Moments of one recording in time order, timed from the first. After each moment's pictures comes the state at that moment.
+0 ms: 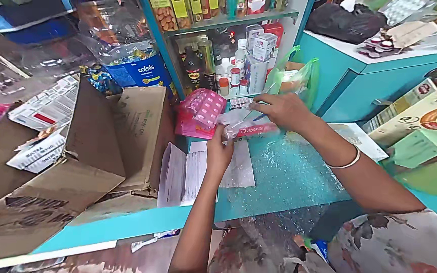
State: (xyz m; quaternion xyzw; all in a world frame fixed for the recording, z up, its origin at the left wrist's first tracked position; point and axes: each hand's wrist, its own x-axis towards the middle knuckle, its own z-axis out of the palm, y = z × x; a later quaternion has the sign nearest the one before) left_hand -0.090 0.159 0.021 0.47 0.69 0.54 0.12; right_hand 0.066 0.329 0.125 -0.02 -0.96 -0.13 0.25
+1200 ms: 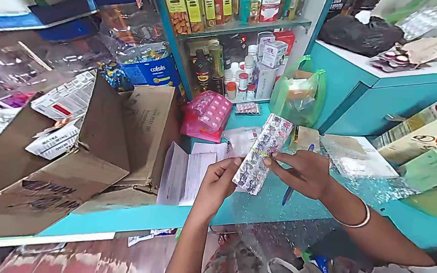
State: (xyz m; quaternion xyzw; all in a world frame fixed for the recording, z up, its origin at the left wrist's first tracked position) left_hand -0.061 0.075 0.063 0.42 0.41 0.68 0.44; right_hand 0.113 0.244 0.080 0.10 -0.83 -0.19 0.51
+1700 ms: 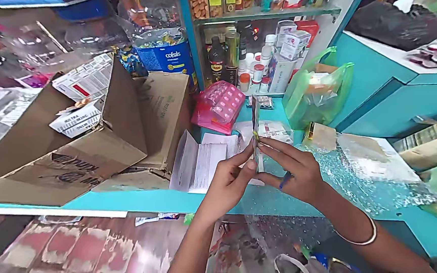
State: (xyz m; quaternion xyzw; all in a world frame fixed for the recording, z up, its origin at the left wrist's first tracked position) left_hand -0.060 0.063 0.060 0.52 0.43 0.67 0.30; right_hand 0.087 0.205 0.068 -0.02 -0.89 0.14 0.43
